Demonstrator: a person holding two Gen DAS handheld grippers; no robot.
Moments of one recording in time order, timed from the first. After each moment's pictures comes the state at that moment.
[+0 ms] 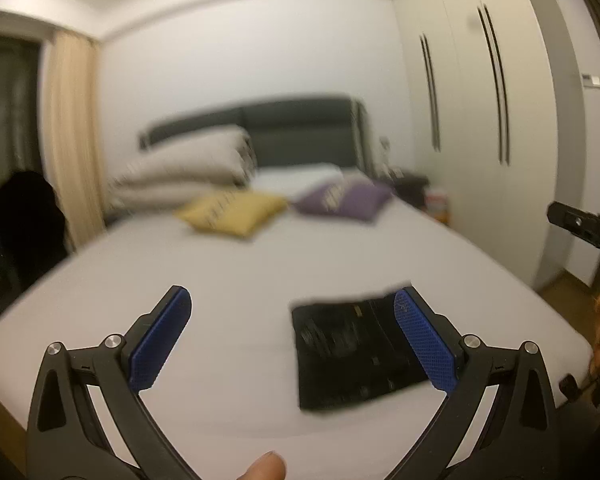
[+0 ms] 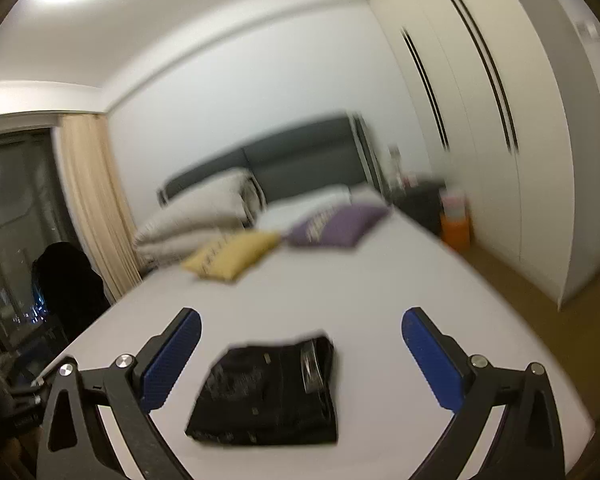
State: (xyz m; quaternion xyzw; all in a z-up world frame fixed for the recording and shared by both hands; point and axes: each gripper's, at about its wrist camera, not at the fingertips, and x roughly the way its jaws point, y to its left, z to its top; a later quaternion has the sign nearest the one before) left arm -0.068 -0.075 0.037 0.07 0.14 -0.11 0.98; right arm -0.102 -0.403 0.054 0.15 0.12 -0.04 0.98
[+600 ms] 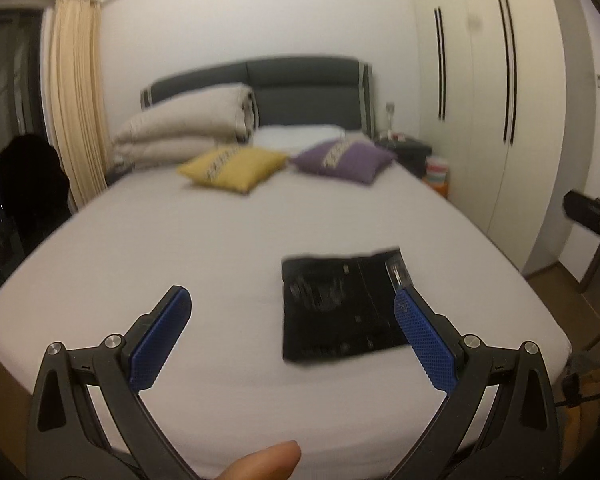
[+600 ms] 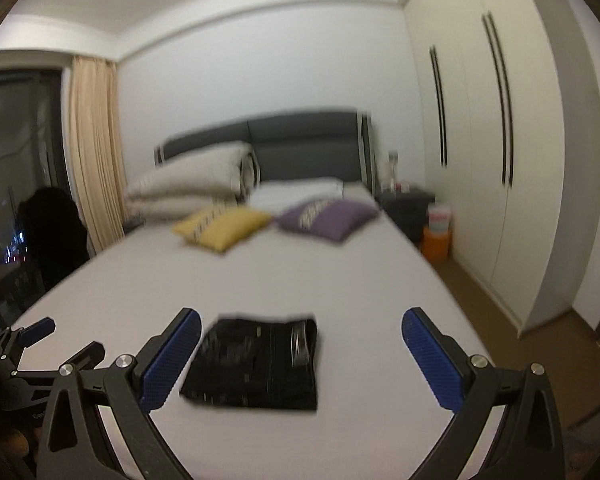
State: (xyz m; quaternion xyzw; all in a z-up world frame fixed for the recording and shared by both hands) left arm -0.085 -0.084 0.041 0.06 0.27 -0.10 0.96; right arm -0.127 -0.356 0.089 0.07 0.21 -0.07 0.97
